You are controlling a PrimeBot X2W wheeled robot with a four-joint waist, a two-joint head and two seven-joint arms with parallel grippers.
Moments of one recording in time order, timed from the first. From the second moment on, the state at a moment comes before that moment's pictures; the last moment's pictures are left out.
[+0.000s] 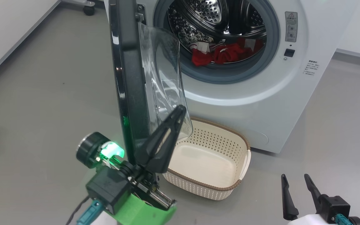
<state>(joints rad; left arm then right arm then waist) -0.18 0.04 -0.50 -0.32 -0.29 -0.11 -0.16 0.17 -0.10 0.20 0.18 0.33 -0.11 -0.26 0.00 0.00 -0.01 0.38</state>
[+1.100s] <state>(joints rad) -0.04 0.09 -0.56 -0.11 -0.36 -0.07 0.09 0.16 -0.09 0.19 0.18 0.31 -0.10 -0.26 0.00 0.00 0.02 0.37</state>
